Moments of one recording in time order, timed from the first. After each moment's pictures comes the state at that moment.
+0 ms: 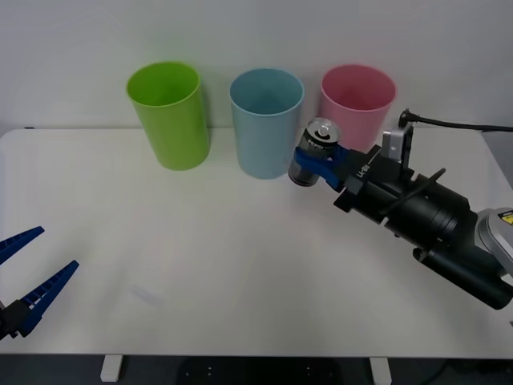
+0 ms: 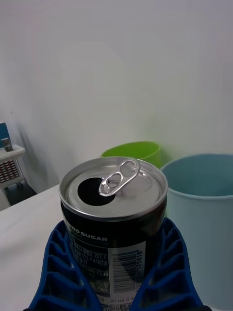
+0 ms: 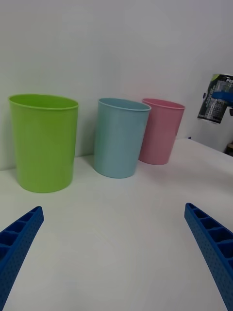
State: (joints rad) right arm -0.19 -0.55 0.21 -1.76 1.02 -0.57 -0.20; left arm 0.35 0.40 0.52 -1.66 -0.96 -1.22 0.00
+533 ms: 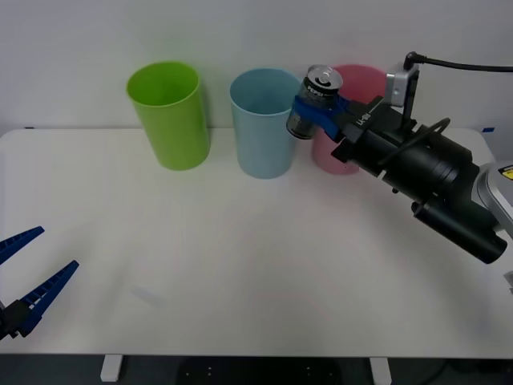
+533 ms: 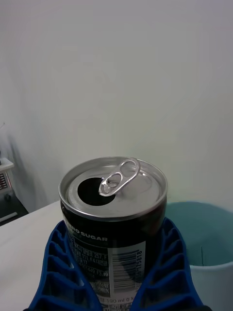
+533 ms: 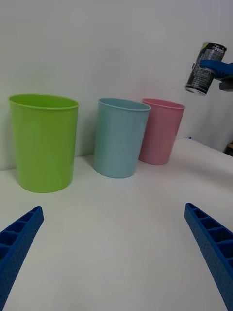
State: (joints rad) right arm -0.36 -0.56 0.20 -1.73 1.08 -0.51 -0.30; left arm 0.35 0.40 0.52 -1.66 -0.96 -1.22 0.00
